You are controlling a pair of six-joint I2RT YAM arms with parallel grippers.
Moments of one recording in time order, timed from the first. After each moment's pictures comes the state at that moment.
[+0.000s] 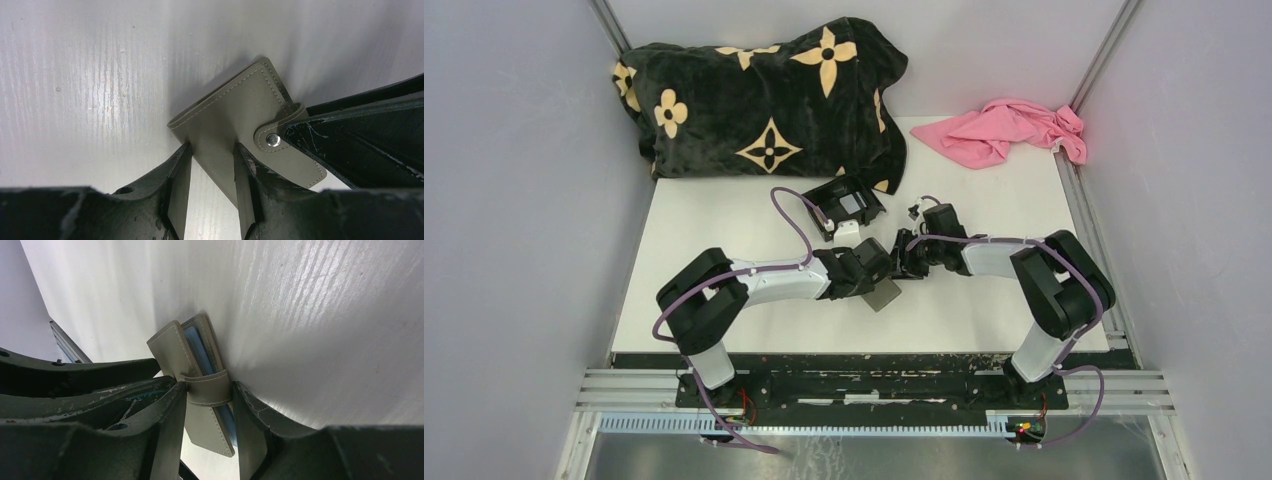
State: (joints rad) left arm -0.98 1.73 0.99 -0.37 -0.44 -1.05; right arm 0.48 1.72 0.75 0.09 -0.52 0.68
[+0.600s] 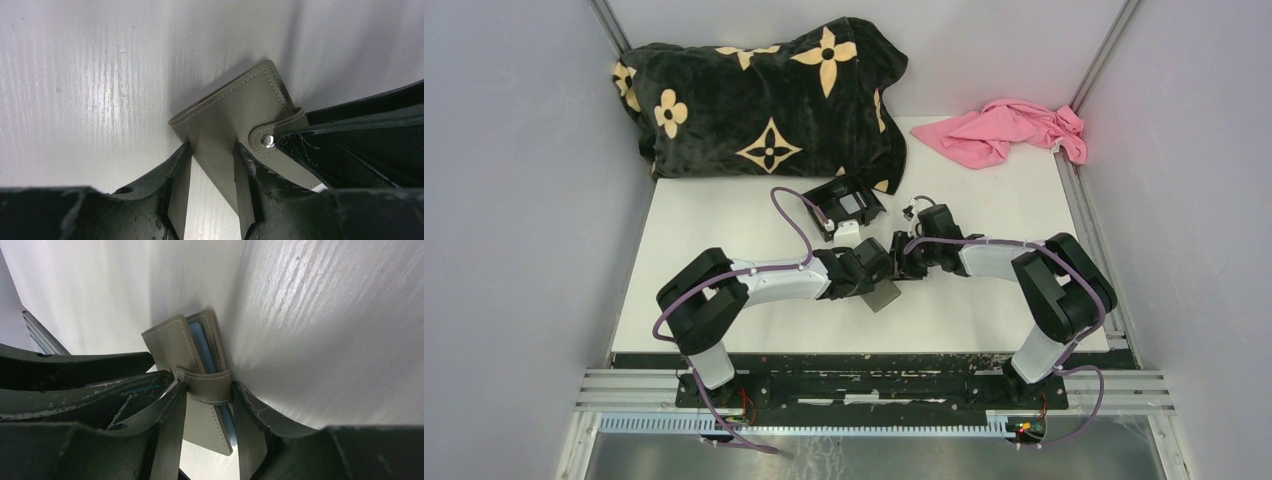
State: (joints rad) left arm -0.98 1.73 1.00 -0.37 -0.44 -1.05; right arm 0.52 1.70 0.76 0.05 -0.46 0.61
